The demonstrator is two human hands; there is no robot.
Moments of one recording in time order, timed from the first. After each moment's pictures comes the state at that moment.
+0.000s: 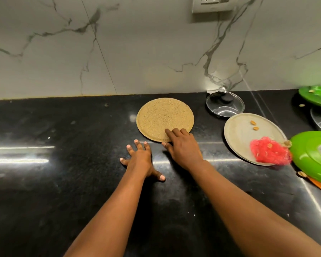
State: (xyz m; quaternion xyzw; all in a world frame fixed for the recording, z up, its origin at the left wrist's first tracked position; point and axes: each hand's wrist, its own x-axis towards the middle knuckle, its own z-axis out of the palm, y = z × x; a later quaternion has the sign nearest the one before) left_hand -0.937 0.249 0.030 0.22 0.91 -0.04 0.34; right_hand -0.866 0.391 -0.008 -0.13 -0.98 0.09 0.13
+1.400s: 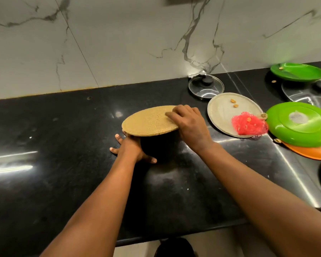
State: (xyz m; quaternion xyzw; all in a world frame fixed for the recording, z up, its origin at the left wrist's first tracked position) left_hand -0.937 0.243 0.030 0.22 0.91 0.02 0.35; right_hand -0.813 0.405 0.034 -0.09 -0.95 0.03 0.30
